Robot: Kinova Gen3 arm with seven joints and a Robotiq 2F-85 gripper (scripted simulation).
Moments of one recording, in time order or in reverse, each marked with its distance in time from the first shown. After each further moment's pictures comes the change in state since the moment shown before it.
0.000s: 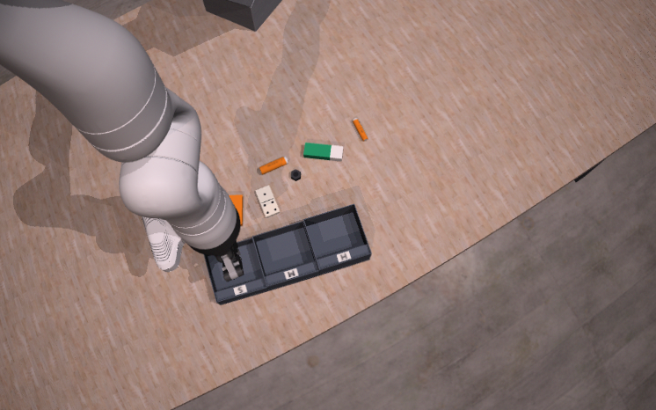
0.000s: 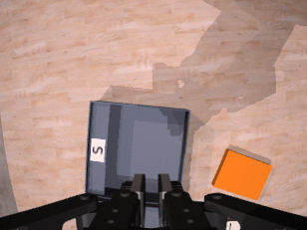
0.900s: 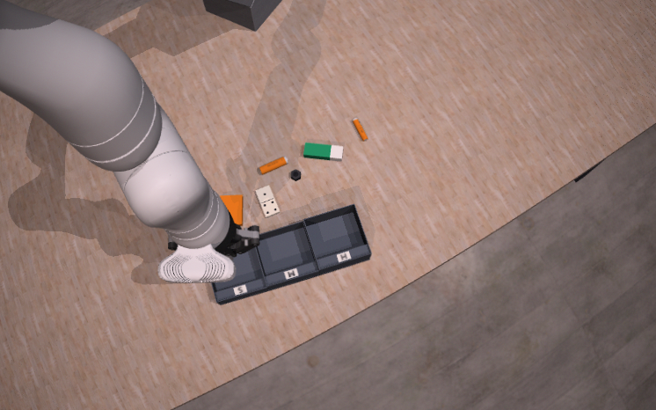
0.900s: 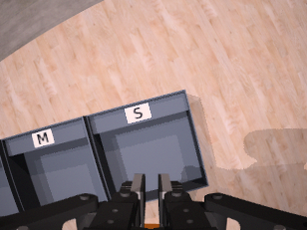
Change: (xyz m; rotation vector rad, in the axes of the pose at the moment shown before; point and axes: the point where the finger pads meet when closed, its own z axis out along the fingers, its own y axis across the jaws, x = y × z) arm 0.009 0.001 0.005 -0.005 -0.004 -1.220
